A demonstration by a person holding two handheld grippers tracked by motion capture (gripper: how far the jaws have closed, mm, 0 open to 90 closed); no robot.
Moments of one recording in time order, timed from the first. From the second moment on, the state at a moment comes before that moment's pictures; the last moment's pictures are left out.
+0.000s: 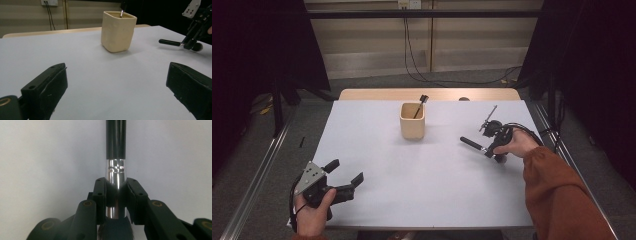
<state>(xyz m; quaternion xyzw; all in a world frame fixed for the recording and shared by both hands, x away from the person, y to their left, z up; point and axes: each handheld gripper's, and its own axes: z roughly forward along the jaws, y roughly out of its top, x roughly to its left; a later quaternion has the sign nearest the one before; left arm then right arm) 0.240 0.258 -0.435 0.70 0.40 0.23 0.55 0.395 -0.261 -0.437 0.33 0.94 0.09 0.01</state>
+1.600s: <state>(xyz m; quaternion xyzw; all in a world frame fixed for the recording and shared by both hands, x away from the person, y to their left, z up) 0.238 0.264 -0.431 0.70 0.39 0.23 0.55 0.346 -0.291 -0.421 0.42 0.80 0.42 0.08</state>
